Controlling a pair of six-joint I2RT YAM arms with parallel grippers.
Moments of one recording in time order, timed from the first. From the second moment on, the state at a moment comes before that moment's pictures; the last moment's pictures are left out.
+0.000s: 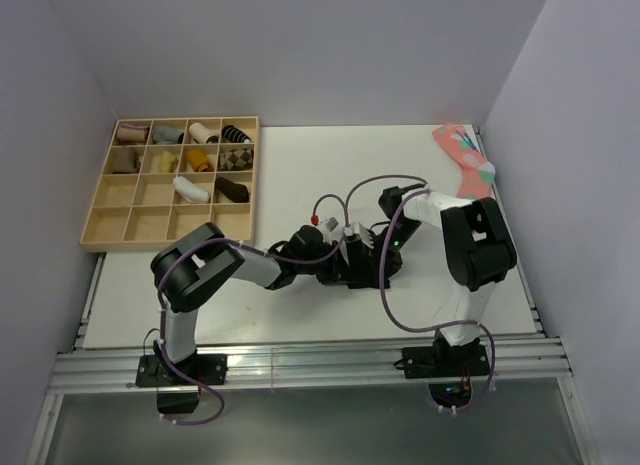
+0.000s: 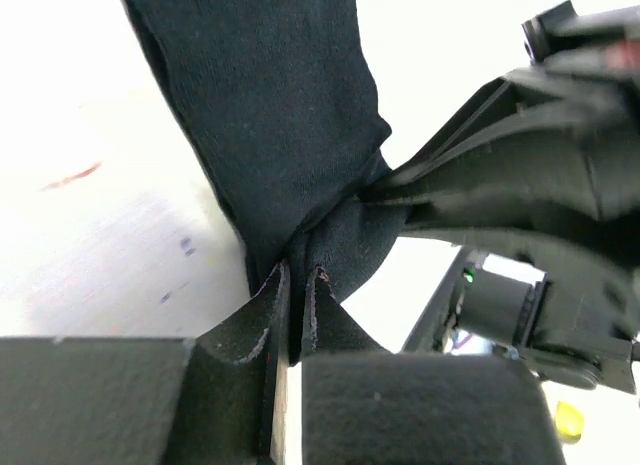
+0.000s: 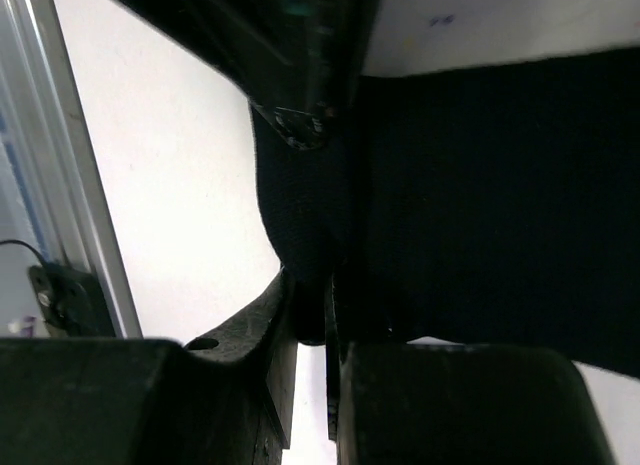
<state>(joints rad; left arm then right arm) -0.89 1.96 0.85 0.53 0.38 -1.01 0.29 1.82 1.06 -1.05 -0.61 -1.17</state>
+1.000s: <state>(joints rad) -0.99 1.66 0.49 0.78 -0.16 -0.61 0.40 2.06 1.32 -1.25 -0.63 -1.01</state>
